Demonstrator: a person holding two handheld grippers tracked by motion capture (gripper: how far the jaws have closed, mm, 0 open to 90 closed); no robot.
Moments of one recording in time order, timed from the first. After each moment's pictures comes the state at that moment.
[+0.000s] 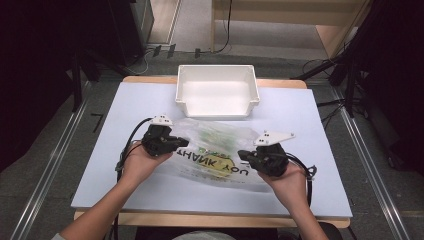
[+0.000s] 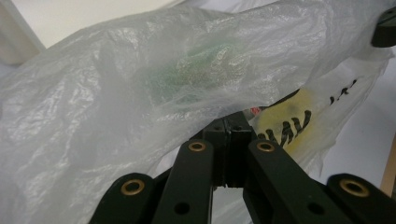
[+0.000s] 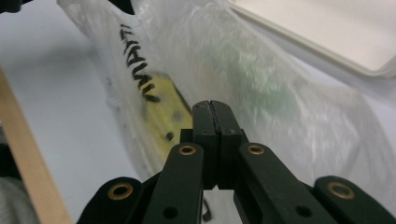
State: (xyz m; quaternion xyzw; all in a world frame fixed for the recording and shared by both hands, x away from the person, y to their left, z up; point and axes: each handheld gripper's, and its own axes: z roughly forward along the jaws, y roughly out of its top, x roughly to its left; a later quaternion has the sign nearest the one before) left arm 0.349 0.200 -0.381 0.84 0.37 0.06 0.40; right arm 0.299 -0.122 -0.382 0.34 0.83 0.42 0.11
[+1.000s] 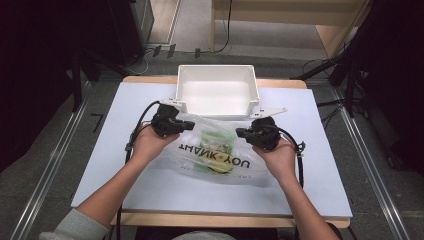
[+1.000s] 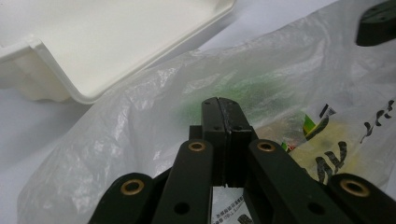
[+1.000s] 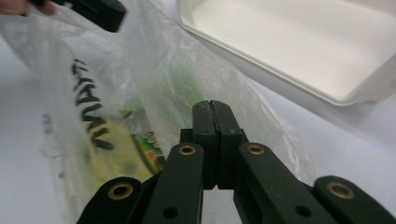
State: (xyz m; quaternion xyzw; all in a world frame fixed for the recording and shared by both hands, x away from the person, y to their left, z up) left arm 0.404 0.190 -0.386 0.84 0.38 0.06 0.39; right arm 0.367 -0.116 -0.388 0.38 0.82 0.42 0.10
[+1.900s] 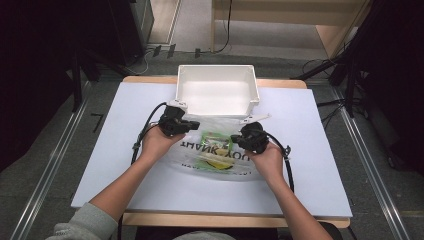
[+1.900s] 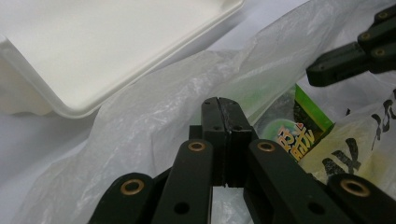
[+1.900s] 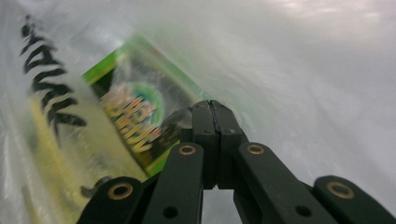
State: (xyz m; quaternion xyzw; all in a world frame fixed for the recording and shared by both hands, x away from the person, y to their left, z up) left arm 0.424 0.182 -0.415 0.84 0.37 0.05 0.39; right arm 0.391 -0.098 -0.442 0.41 0.82 0.38 0.09
